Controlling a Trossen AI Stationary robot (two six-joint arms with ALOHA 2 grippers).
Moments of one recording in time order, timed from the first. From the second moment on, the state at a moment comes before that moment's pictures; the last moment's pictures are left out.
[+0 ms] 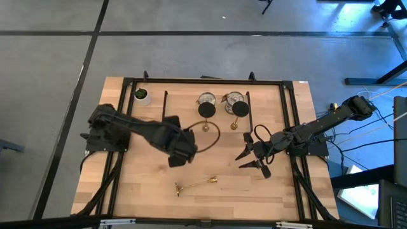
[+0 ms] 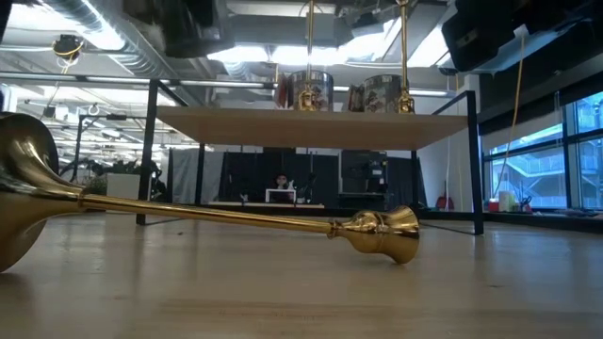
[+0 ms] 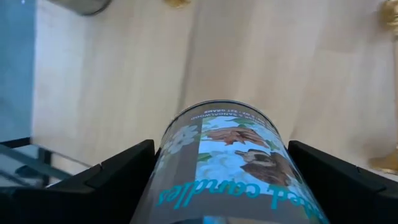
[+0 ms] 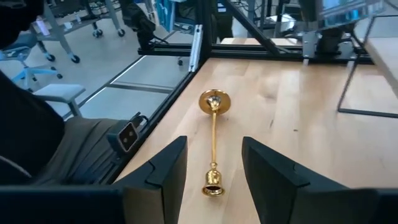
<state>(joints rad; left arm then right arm) -0.32 1.79 1.86 -1.55 -0.40 -0.52 0.43 1.05 0.49 0.27 -0.01 0.15</state>
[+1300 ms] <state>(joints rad) 0.33 1.68 1.86 -1.46 -0.08 -0.21 0.43 1.13 0.49 0.39 -0.03 0.20</state>
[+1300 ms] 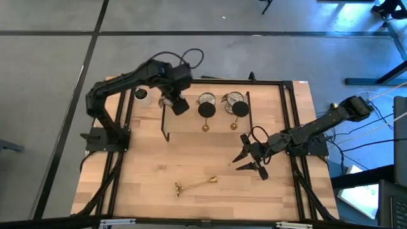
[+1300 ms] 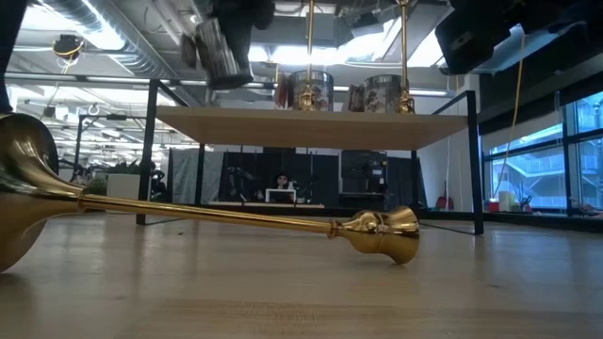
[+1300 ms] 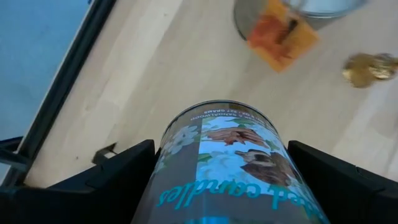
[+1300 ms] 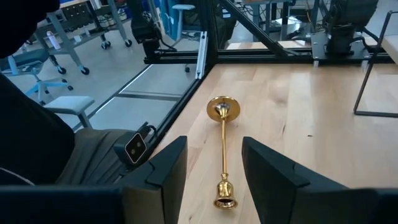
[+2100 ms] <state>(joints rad) 0.39 1.84 1.86 -1.42 -0.03 -0.10 0.43 1.13 0.49 0.38 -0.03 0.19</state>
